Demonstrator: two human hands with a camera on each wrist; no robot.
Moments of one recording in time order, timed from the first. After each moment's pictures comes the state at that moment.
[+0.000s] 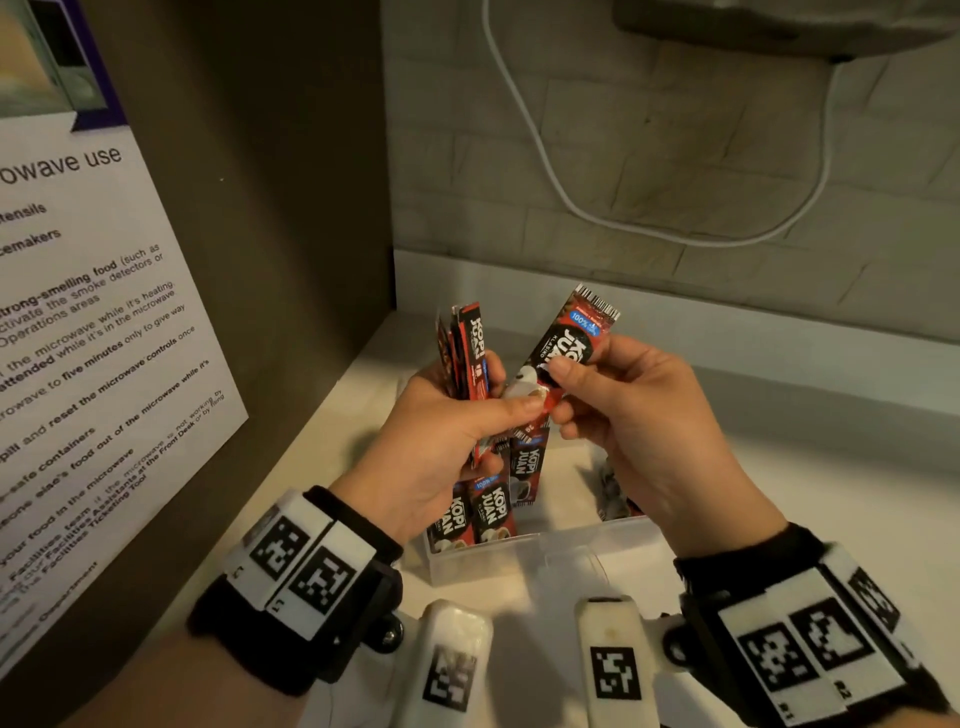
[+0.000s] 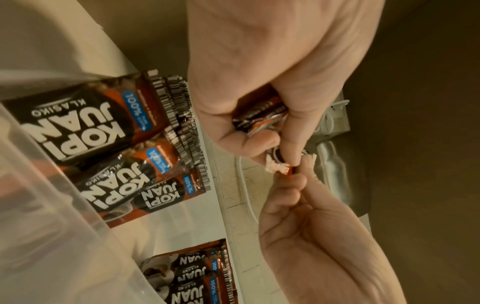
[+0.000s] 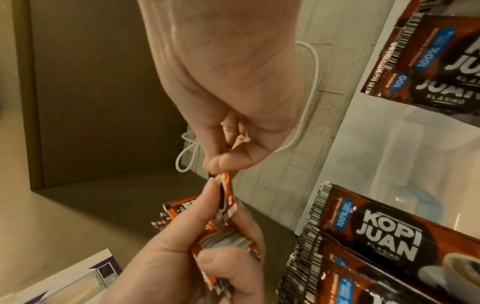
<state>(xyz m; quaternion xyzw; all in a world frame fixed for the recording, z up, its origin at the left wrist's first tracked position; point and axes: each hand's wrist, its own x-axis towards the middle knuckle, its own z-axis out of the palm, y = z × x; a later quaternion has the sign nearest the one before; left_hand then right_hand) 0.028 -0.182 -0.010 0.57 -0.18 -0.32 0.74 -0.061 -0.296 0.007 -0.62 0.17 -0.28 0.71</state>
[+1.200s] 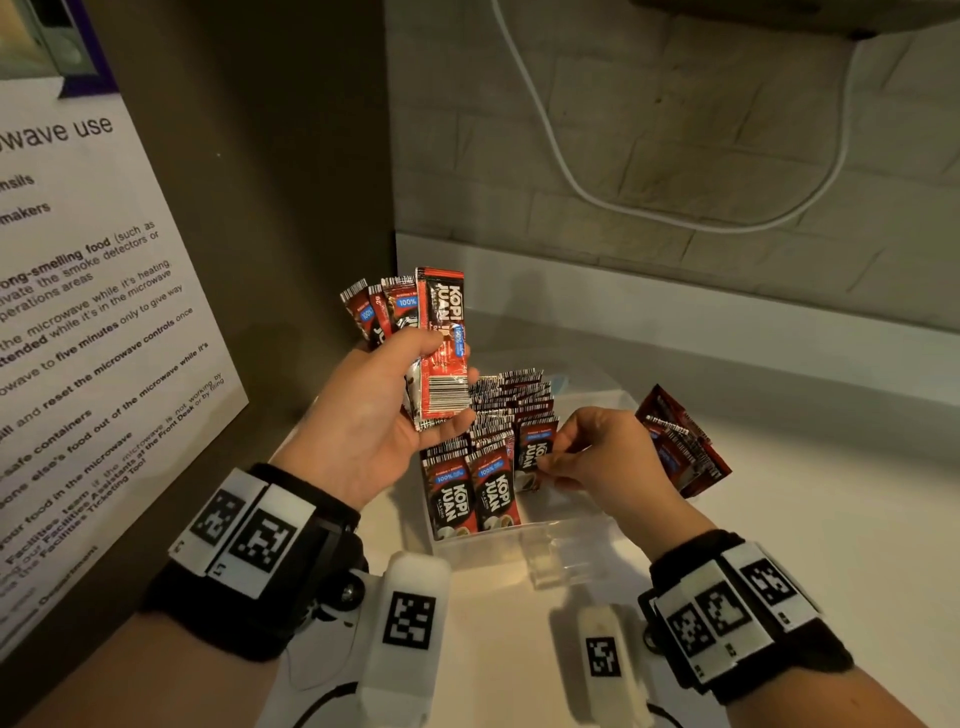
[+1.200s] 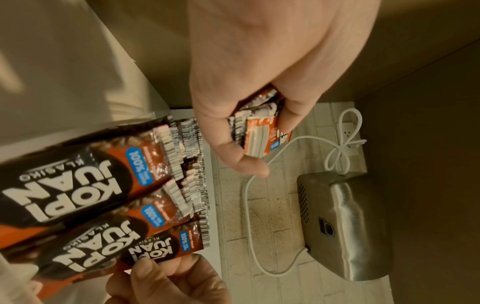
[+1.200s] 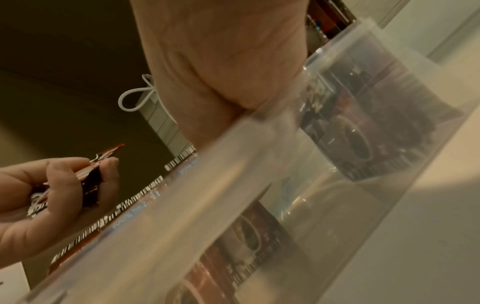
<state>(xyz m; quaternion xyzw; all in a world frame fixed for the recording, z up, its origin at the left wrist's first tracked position) 0.059 -0.163 -0.008 0.51 -0.08 -0.33 0.79 -0.049 -0.328 -0.076 -0.77 0.33 -0.15 0.53</state>
